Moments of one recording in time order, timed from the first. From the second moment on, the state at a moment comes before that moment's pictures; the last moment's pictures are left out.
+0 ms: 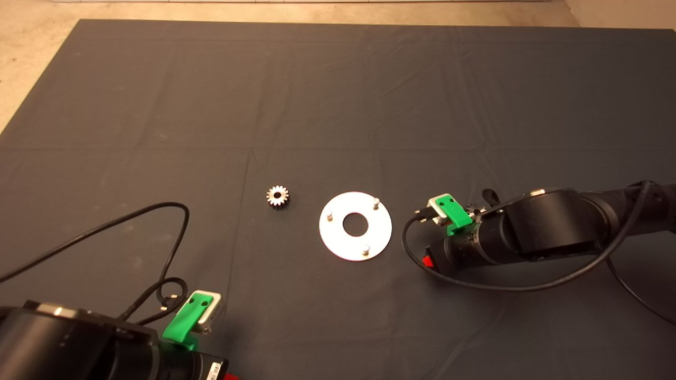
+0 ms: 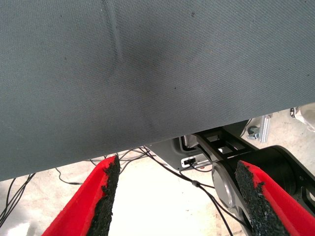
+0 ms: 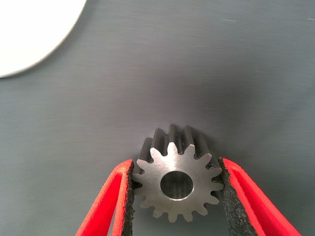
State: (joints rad) left arm 0.01 2.11 -0.32 0.65 1.50 -1.56; right arm 0.11 2.45 -0.71 -0.71 -1.54 1.39
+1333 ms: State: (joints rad) left arm 0.01 2.11 -0.32 0.65 1.50 -1.56; right arm 0.34 2.74 -0.69 -0.59 -1.54 1.48
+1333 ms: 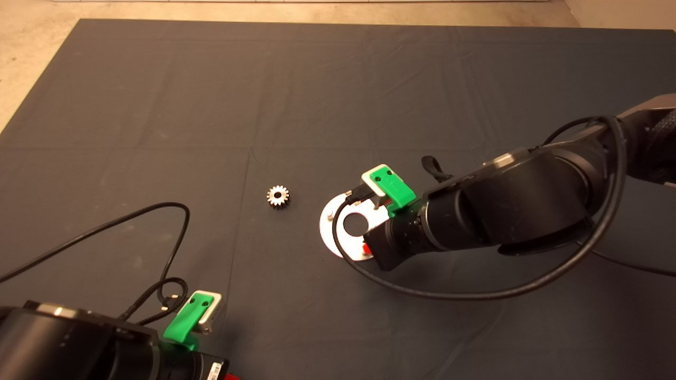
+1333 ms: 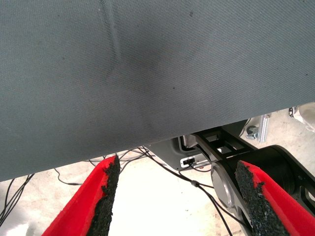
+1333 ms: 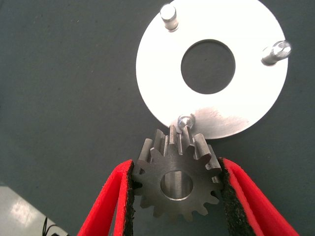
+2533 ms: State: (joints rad) left arm 0.01 2.11 -0.32 0.65 1.47 -1.56; right arm 0.27 2.77 -0.85 -0.55 -1.54 1.37
